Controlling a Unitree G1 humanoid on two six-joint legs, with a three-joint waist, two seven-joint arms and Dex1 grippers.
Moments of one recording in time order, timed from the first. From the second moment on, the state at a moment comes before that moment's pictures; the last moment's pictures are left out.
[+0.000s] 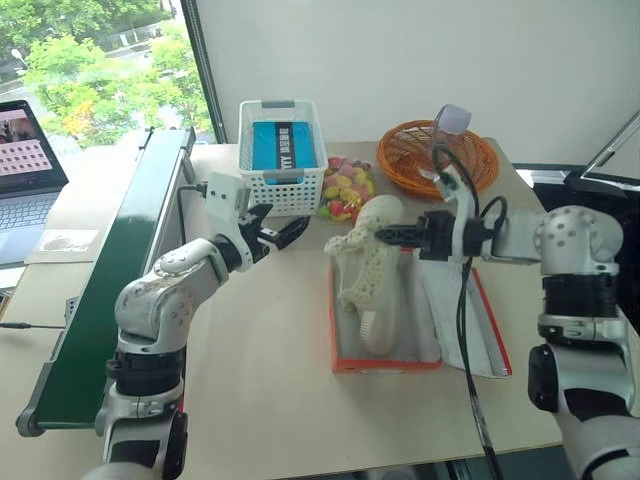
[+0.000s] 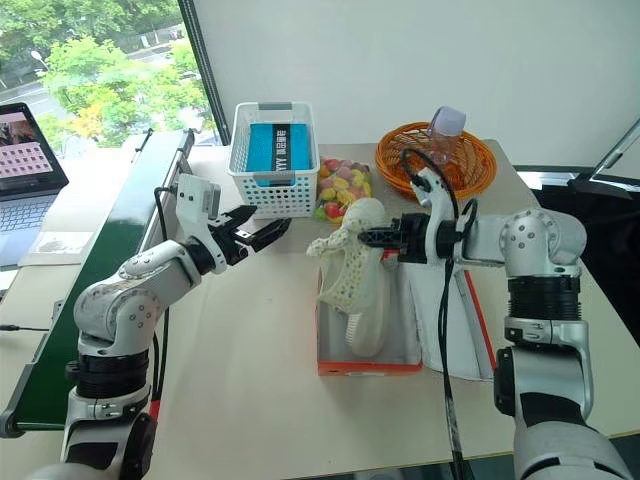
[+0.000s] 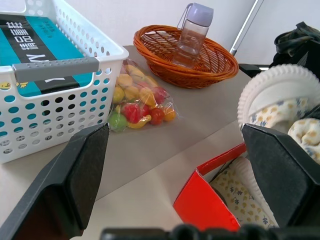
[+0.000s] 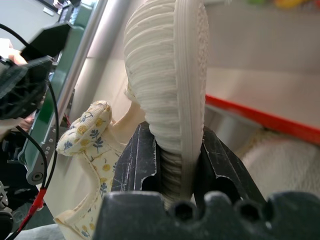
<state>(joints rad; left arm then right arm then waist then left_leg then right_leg) -0.54 0.36 0.10 -0.27 -0.57 0.86 -0.35 -0.83 -0.55 -0.12 0.27 0.86 1.41 0.49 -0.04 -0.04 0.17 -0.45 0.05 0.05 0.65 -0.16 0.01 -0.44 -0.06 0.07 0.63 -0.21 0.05</state>
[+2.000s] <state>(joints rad) -0.47 0.27 0.00 -0.28 -0.47 0.77 -0.37 -0.73 -0.69 0.58 -0.12 0.19 1.41 0.94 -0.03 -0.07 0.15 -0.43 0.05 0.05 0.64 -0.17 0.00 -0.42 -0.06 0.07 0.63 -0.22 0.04</state>
